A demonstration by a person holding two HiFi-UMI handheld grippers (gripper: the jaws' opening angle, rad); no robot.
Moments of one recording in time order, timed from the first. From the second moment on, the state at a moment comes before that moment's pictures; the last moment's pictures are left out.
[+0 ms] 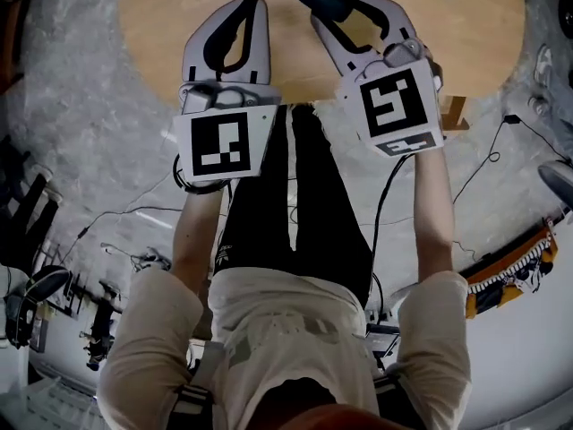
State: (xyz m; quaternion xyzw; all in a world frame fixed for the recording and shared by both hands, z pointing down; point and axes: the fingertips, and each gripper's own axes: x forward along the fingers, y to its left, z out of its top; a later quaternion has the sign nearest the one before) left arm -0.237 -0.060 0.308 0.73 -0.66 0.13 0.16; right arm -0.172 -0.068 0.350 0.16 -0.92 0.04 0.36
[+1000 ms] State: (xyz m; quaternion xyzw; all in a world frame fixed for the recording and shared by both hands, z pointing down) left arm -0.084 -0.083 0.299 0.81 -0.54 0.16 0.16; right arm 0.047 -0.075 0.292 0.58 -0.78 0.19 0.09
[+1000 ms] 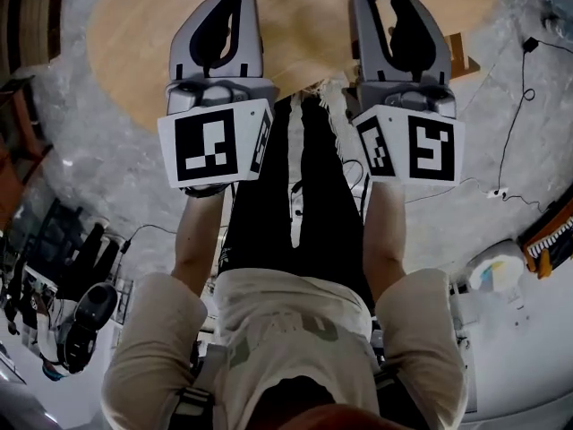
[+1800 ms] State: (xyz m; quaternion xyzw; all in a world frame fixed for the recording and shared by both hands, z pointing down) left arm 0.057 -0.074 0.345 0.89 -0.37 0.23 0.13; right arm 0.224 0.077 0.606 0.73 -0.37 0.57 0.07
